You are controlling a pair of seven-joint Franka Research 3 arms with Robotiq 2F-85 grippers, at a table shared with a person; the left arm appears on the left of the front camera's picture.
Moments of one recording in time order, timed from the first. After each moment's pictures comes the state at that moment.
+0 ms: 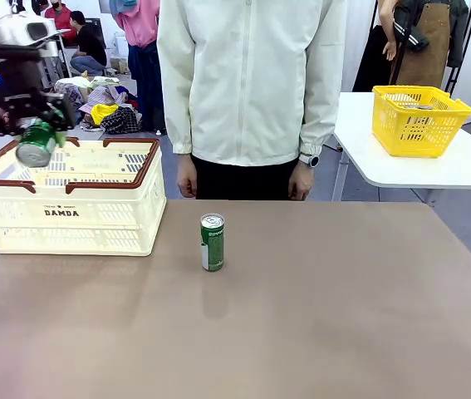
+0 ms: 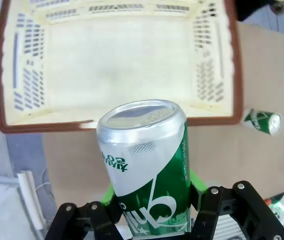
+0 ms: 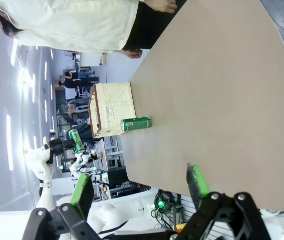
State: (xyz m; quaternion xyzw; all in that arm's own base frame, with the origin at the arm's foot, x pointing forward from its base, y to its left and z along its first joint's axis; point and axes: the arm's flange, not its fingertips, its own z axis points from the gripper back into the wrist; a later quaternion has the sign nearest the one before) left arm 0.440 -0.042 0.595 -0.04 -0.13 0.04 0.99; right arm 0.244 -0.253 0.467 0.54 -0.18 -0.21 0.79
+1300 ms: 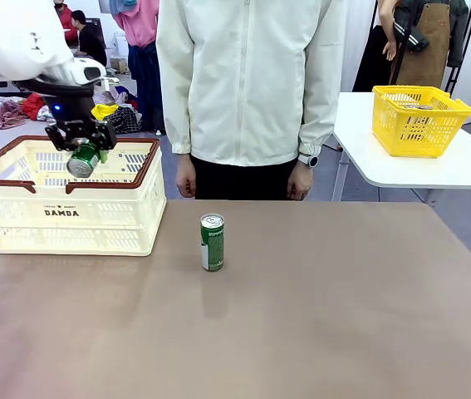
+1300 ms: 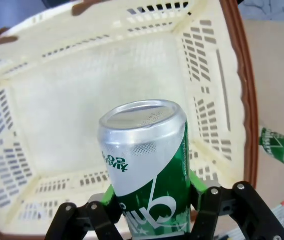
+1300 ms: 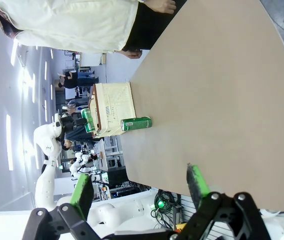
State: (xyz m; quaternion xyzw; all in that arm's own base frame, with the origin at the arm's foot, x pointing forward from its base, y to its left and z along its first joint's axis) left arm 0.565 -0.076 0.515 -0.04 -0.09 -0.07 0.99; right arm 0.244 -0.253 0.467 0.54 -0.18 -0.21 0.79
